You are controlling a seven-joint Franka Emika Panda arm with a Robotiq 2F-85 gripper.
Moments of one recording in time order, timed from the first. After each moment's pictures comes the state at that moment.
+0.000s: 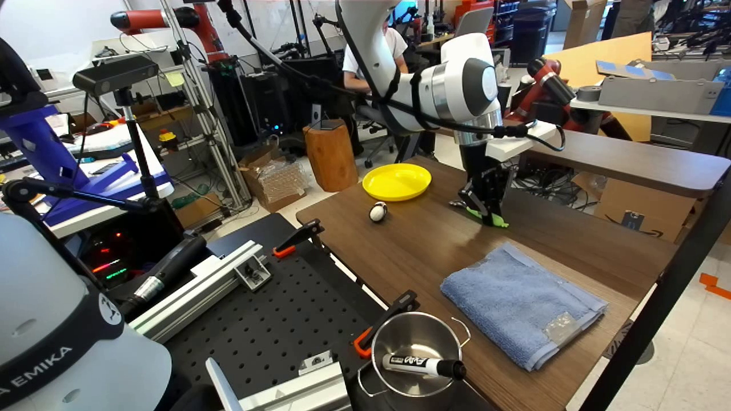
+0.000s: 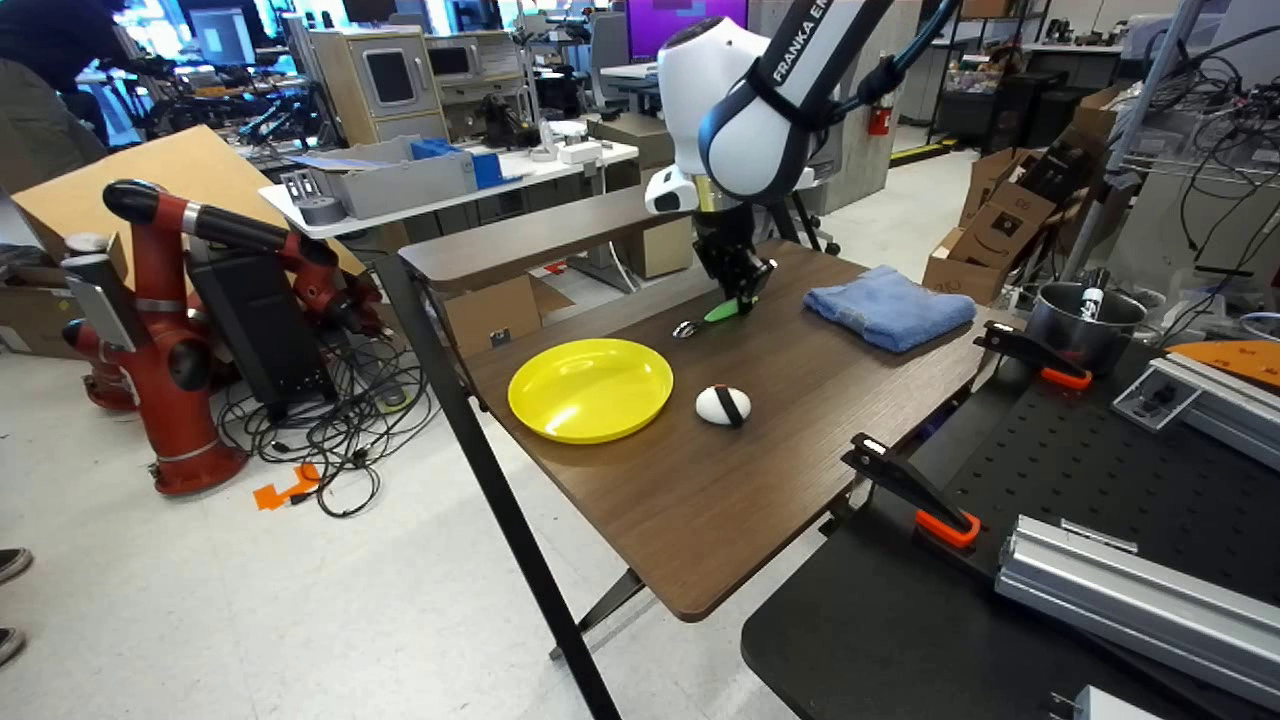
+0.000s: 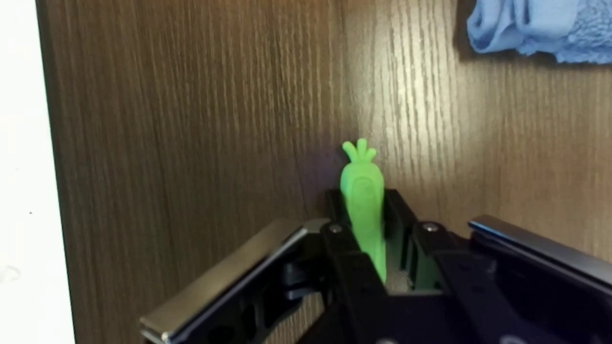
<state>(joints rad) -0.01 0.87 0.00 -1.67 -0.49 2.50 -1.12</state>
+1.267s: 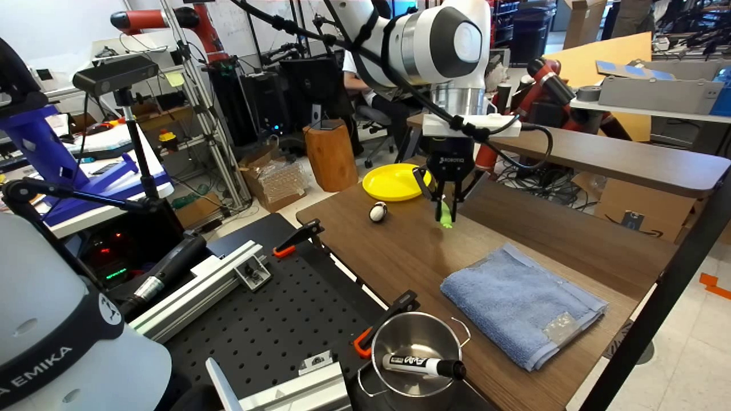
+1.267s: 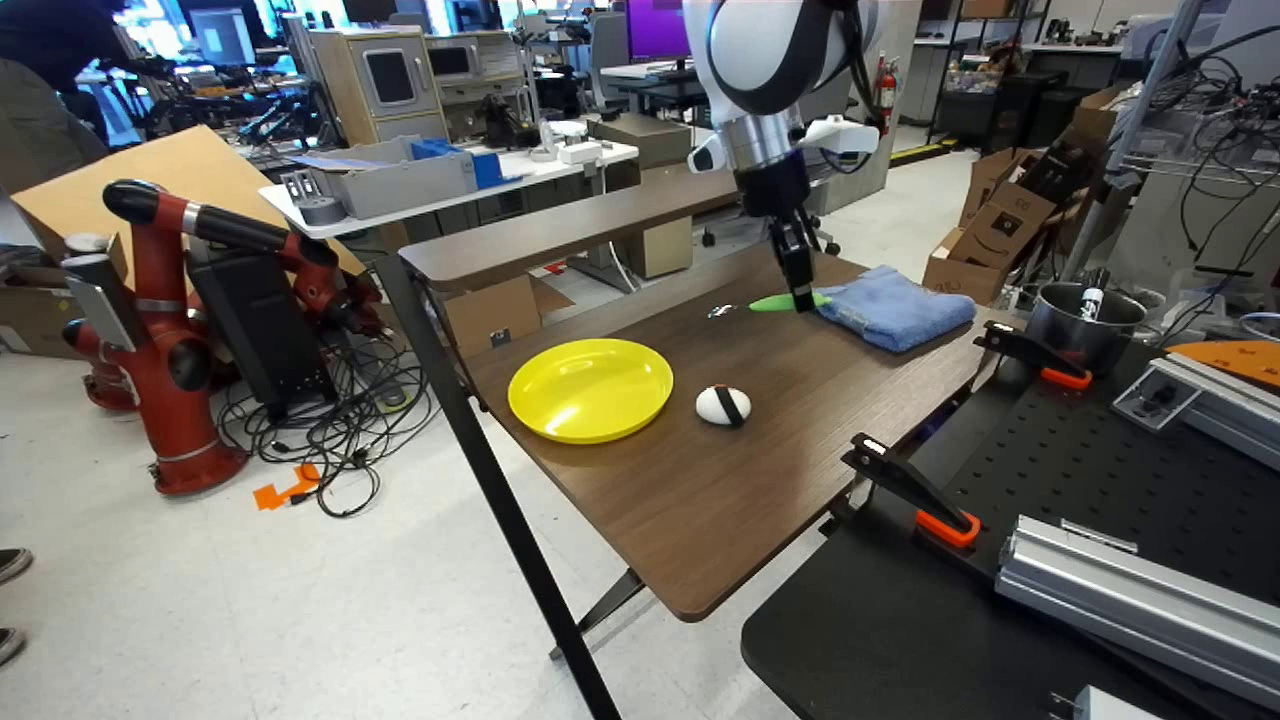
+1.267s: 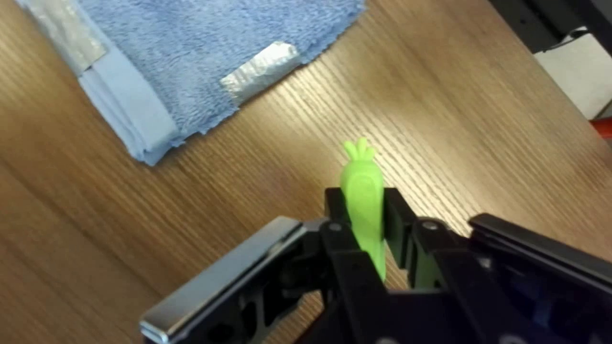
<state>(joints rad) 0.00 0.62 0.01 -1.91 -0.22 2.22 -0.67</state>
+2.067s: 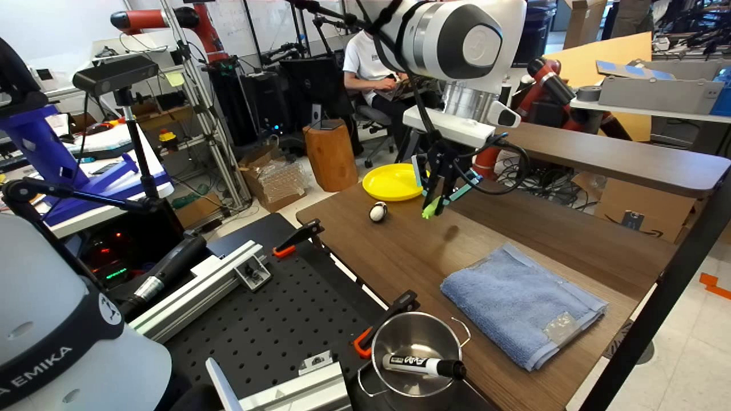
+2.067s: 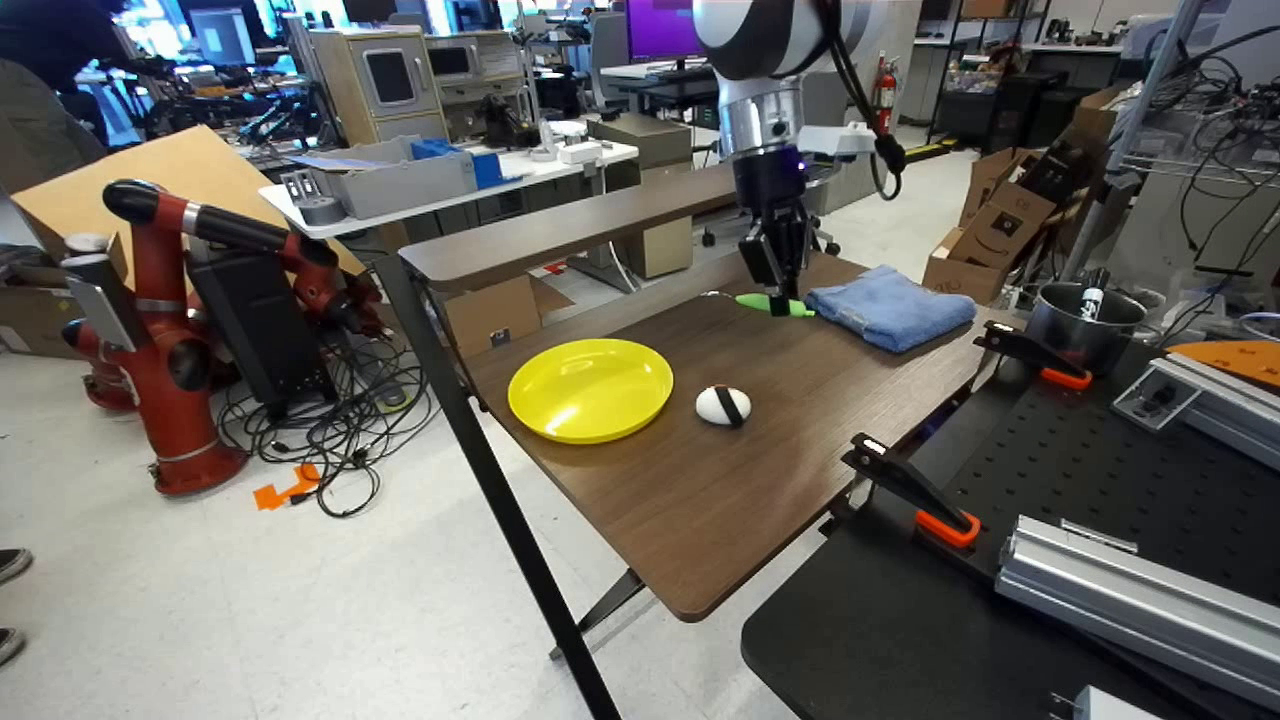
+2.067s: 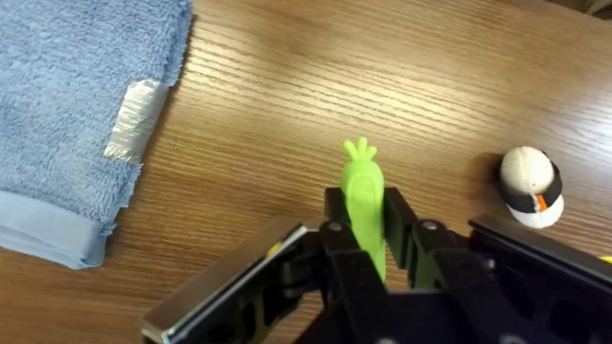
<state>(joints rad) -0.06 0.64 0.04 -1.85 0.05 2.15 -0.31</state>
